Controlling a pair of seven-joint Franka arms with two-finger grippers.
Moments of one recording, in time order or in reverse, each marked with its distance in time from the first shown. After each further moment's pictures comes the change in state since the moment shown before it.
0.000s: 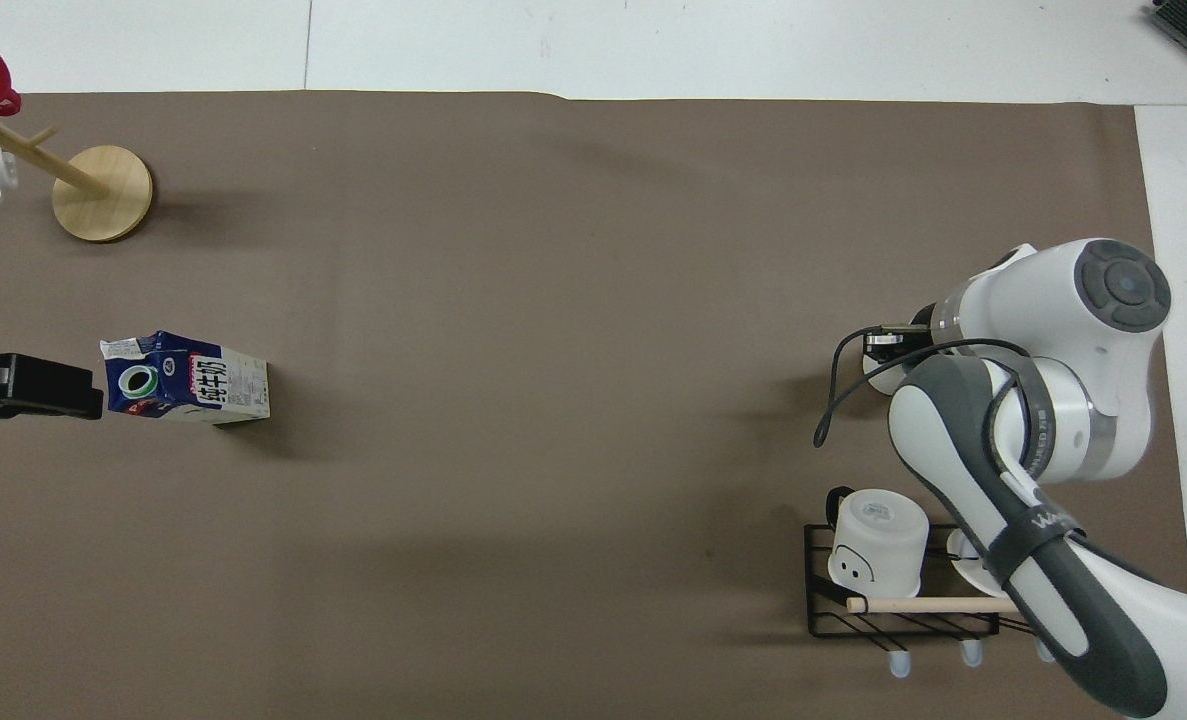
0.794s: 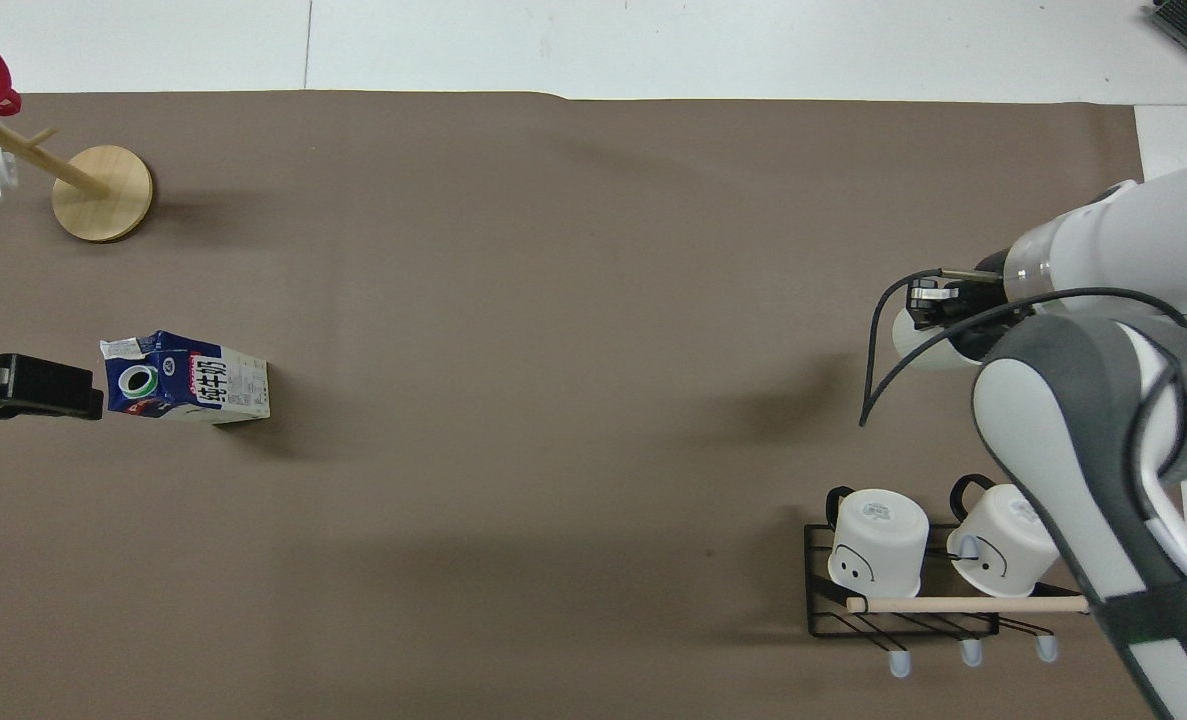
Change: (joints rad) left arm 0.000 0.000 0.000 0.000 0.000 -0.002 0.000; right arm 0.019 -0.122 0.004 0.222 -0.019 -0.323 0.125
